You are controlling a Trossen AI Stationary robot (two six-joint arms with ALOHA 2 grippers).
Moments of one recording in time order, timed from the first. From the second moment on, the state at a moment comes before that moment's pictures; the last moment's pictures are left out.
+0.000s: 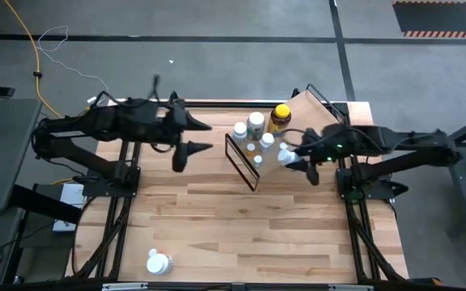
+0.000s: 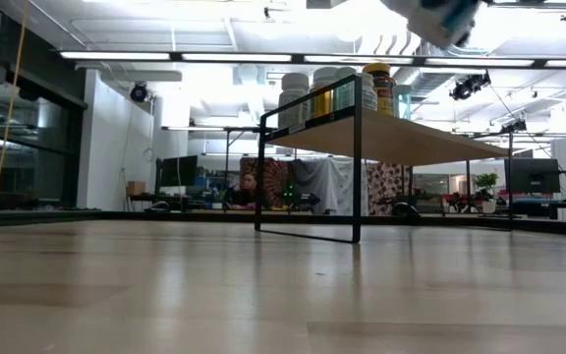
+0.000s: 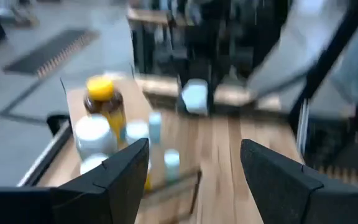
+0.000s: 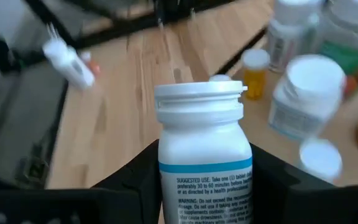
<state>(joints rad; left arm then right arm) 0.08 1.22 1.53 -0.67 -0.14 -0.12 0.01 0.93 1.00 -0.65 -0.02 0.26</state>
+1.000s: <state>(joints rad) 0.08 0.93 0.99 0.06 -0.23 -0.37 -0.09 0.61 0.34 0.14 0.71 0.24</state>
